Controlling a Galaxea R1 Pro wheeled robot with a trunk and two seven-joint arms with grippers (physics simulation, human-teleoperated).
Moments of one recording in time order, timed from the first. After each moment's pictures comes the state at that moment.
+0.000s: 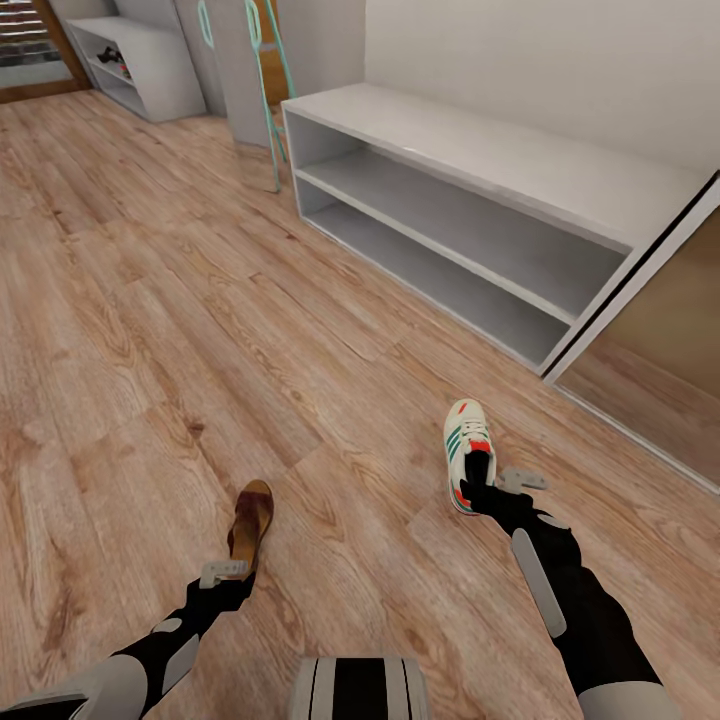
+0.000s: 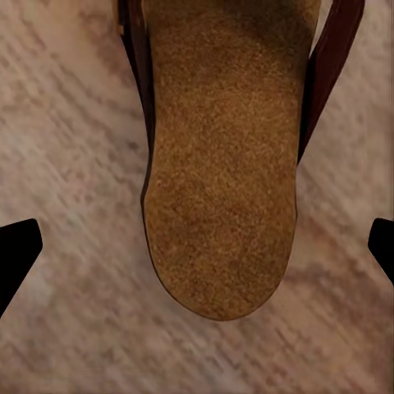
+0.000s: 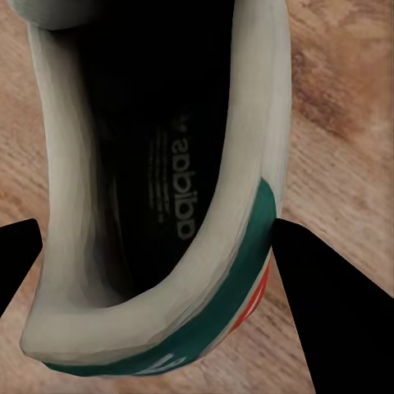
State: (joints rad) left arm -0.69 0.09 0.09 -0.04 -0.01 -0.33 -0.14; right arm -0.46 -0.04 0.00 -1.28 -0.28 0.54 -0.15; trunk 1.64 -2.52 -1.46
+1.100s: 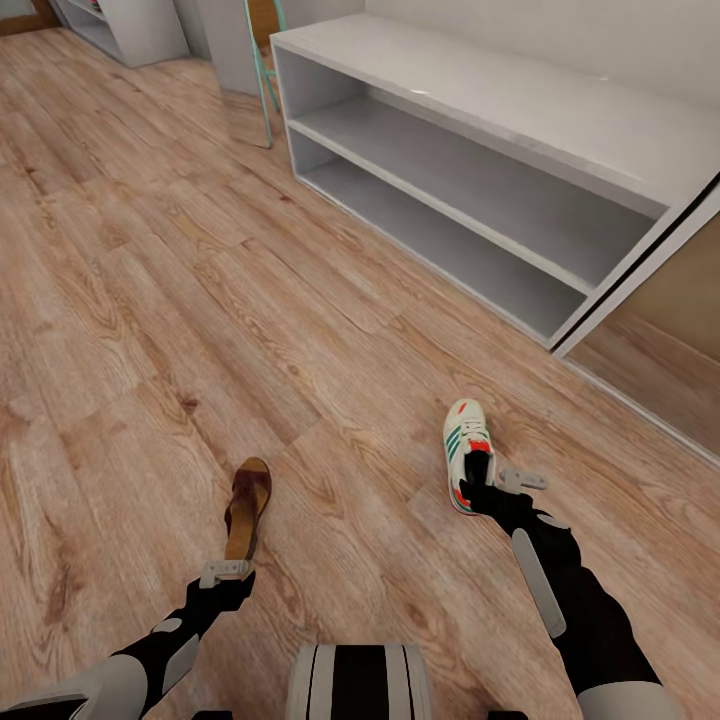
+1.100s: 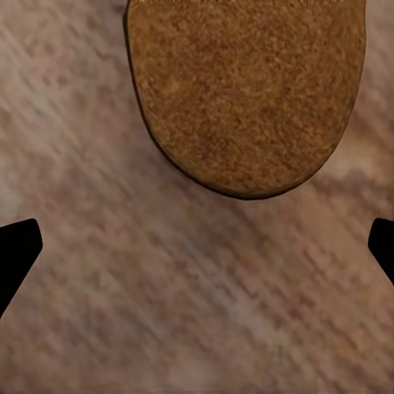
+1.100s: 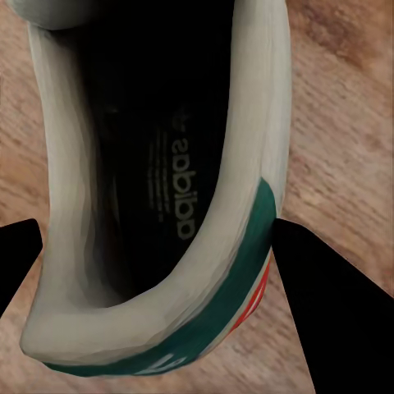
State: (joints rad) left arm -0.69 0.09 0.09 -0.04 -0.01 -0.33 -0.14; right arm -0.46 -0.04 0.00 -1.28 -0.28 0.54 -0.15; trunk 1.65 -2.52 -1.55
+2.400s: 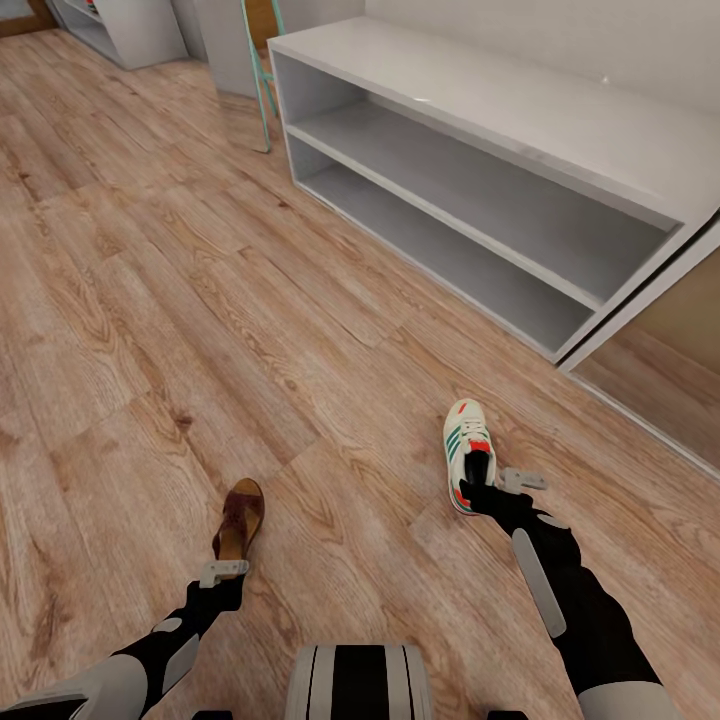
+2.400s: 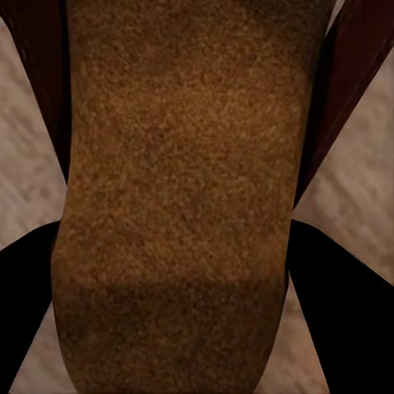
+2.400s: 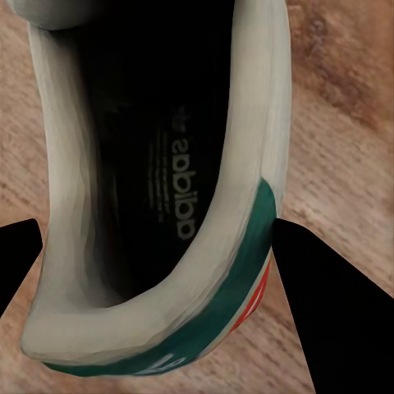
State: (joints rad) left arm -0.69 0.09 0.09 -0.04 -0.01 -0.33 -0.14; right arm -0.46 -0.04 0.00 -1.28 -0.28 0.54 -0.15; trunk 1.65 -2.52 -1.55
